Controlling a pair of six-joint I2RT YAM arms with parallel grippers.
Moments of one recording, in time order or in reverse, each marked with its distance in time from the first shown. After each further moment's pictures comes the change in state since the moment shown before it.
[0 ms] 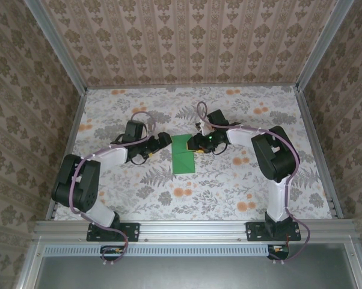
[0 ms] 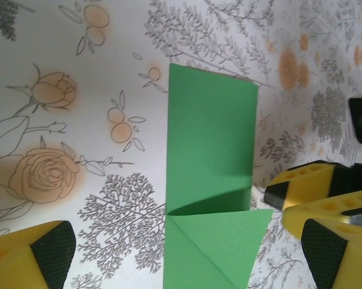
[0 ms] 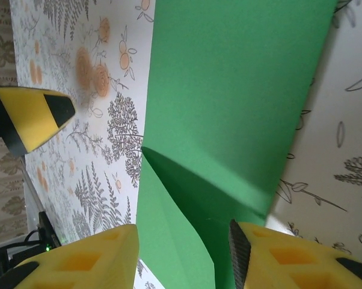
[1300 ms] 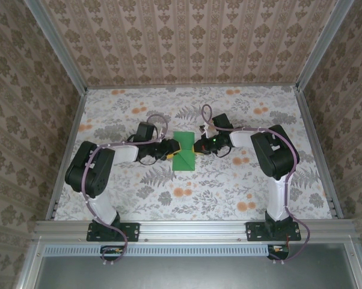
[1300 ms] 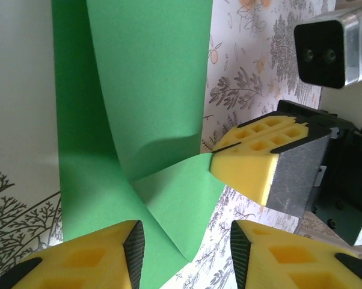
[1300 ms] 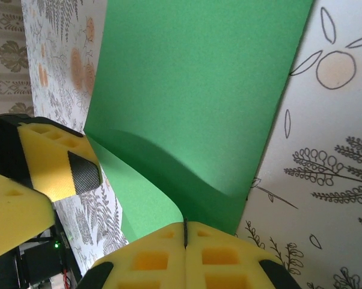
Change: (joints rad) left arm -0.079 0.195 0.044 0.138 0.253 -0.088; right arm -0.048 0.024 -0.082 0.129 -0.066 0.032
